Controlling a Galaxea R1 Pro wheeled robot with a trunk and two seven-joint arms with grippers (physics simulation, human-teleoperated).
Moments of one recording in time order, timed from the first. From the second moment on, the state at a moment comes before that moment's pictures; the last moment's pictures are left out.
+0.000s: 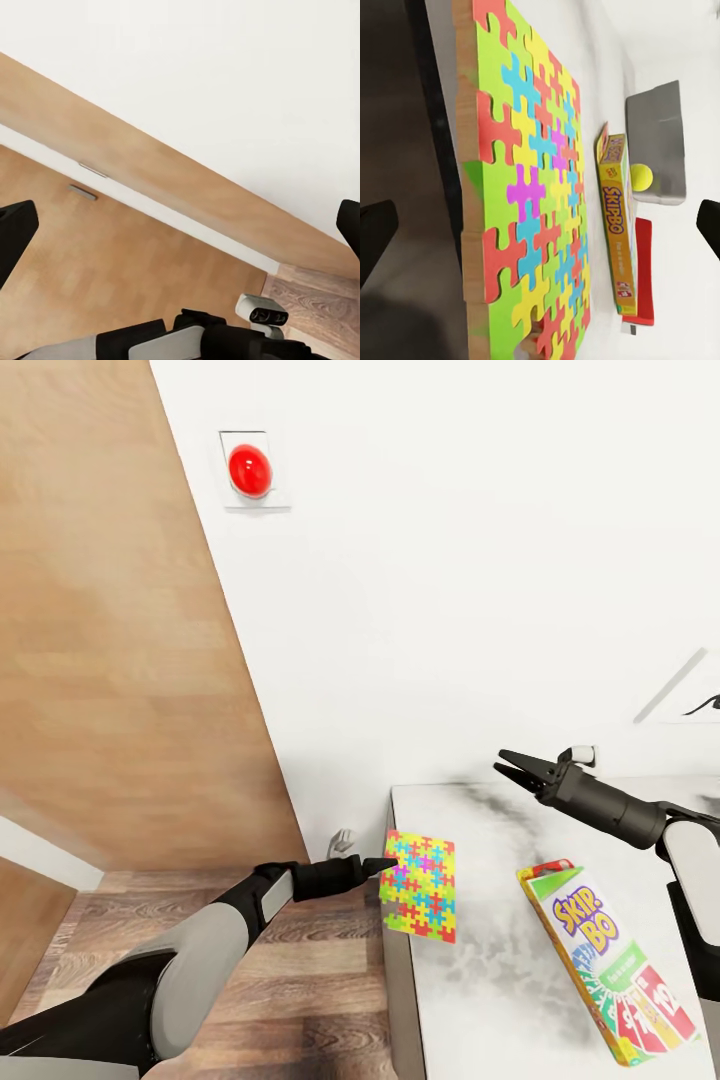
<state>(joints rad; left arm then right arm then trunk) -0.96 -0.17 0.22 -0.14 0.04 0.38 -0.95 -0.57 -0.32 -0.21 -1.57 -1.01 1.04 0.67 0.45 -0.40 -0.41</state>
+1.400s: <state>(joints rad) -0.96 -0.17 0.28 -0.14 0.04 0.38 -0.96 -0.57 -0.32 -0.21 -1.57 -1.01 1.04 0.67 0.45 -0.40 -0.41</state>
